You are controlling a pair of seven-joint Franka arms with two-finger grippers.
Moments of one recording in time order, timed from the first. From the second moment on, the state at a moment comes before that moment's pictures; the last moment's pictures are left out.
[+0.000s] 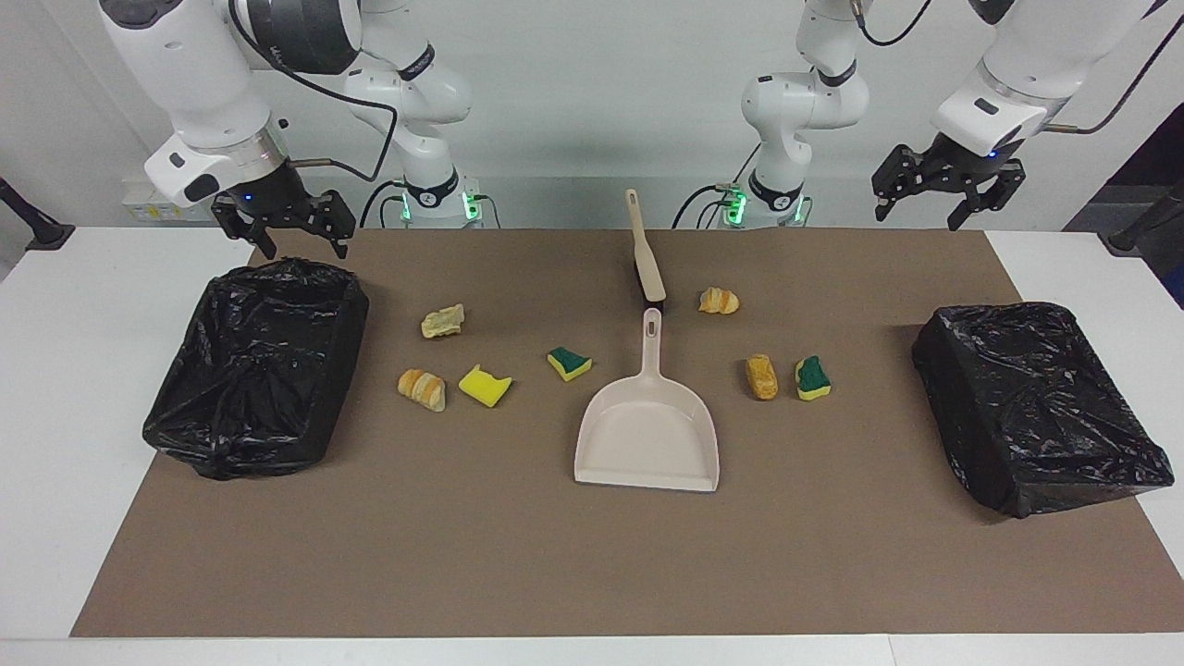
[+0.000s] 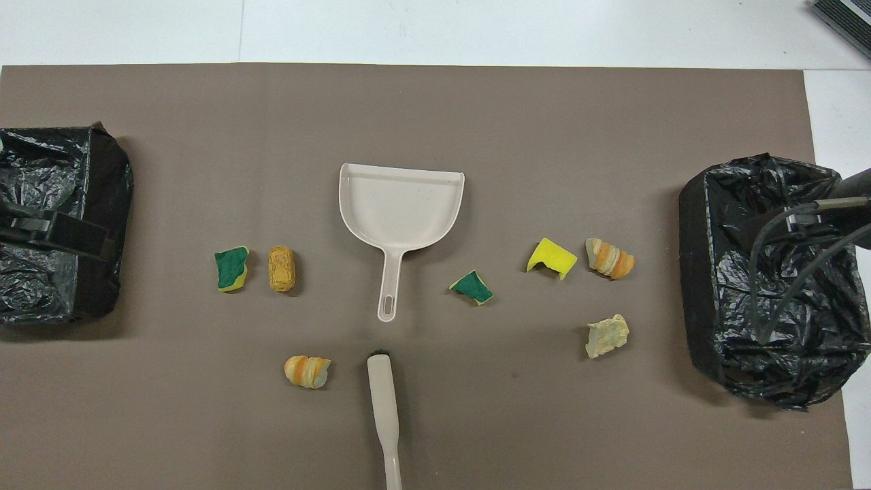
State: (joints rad) left arm -0.06 0.01 -0.05 -1.43 -0.03 1.37 0.09; right arm -0.03 0.01 0.01 -1.59 -0.02 1.52 -0.03
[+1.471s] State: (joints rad) left arm -0.06 -0.02 -0.05 -1.43 -0.03 1.37 0.09; right arm 0.08 0.10 0.06 -1.57 0.07 1.47 0.10
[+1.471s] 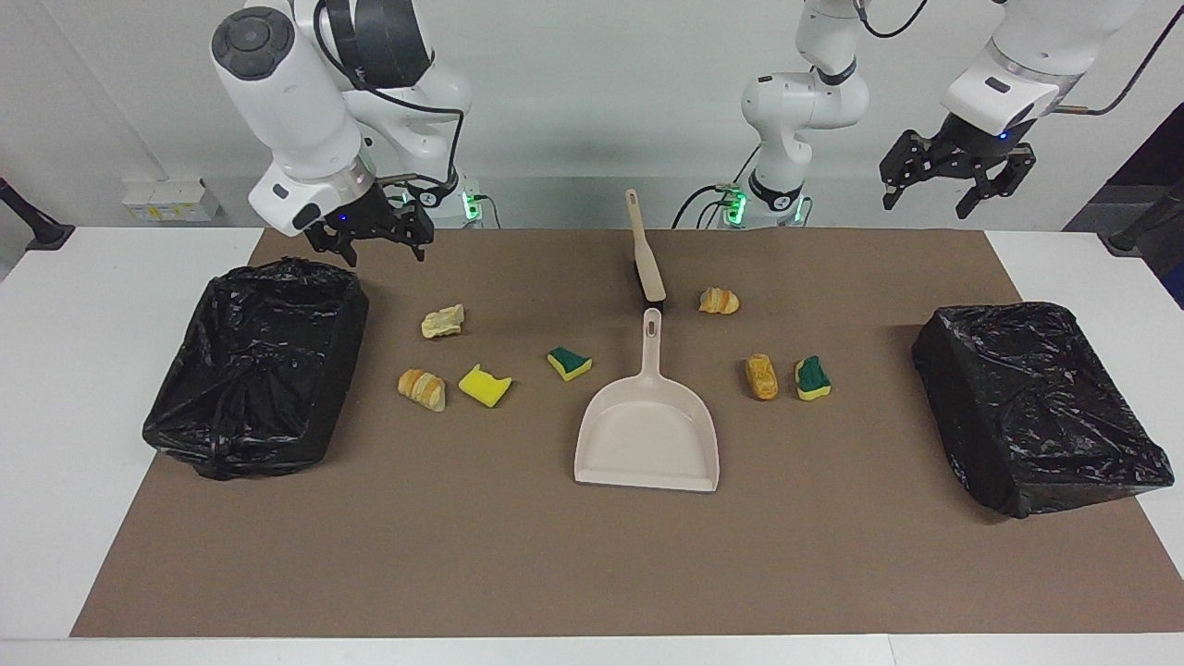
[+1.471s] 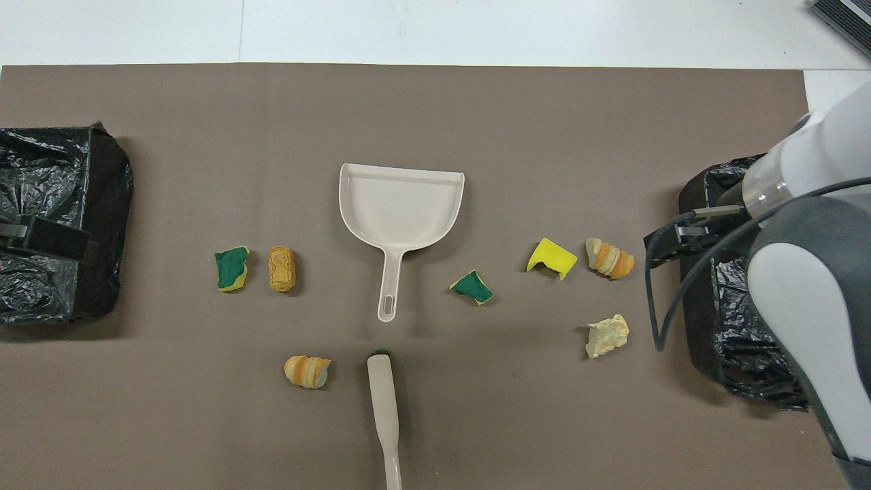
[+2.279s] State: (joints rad) left arm -0.07 -0.17 -0.19 -1.72 -0.06 1.48 0.02; right arm 0.32 0.35 0.08 -1.45 0.17 1.66 0.54
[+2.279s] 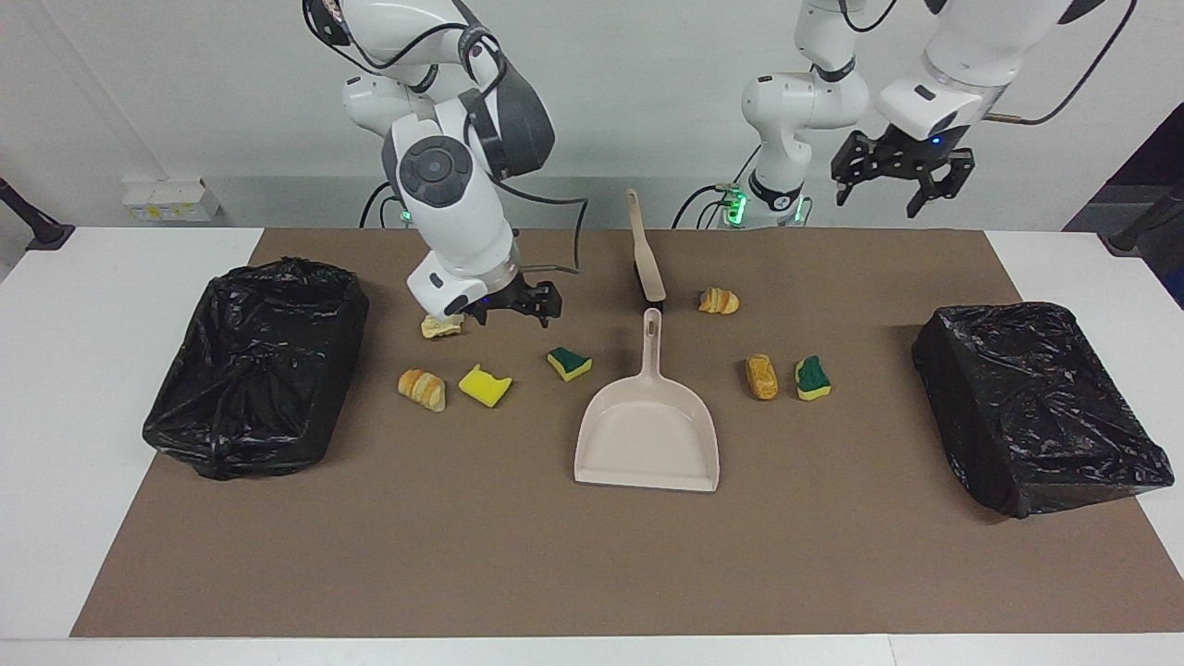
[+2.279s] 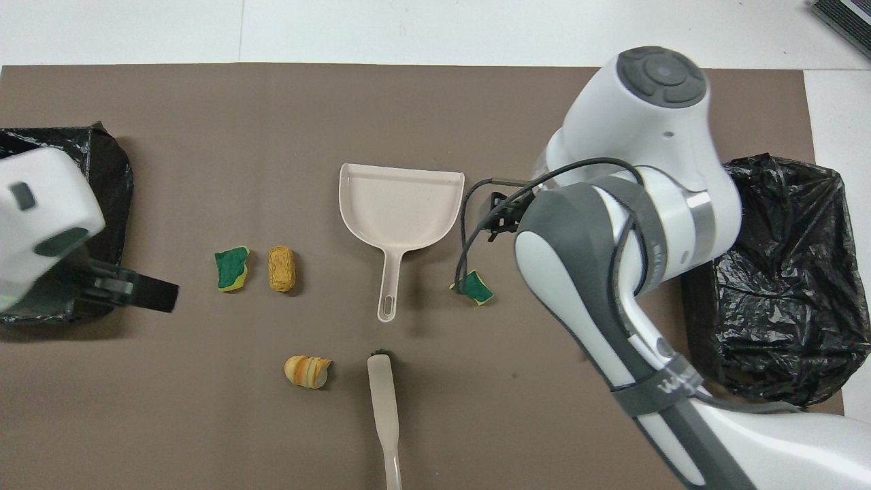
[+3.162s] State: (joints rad) left arm -0.10 -0.45 -0.75 -2.45 -0.40 2.00 -0.35; right arm 0.59 0.63 0.08 -1.33 0.11 1.92 0.90
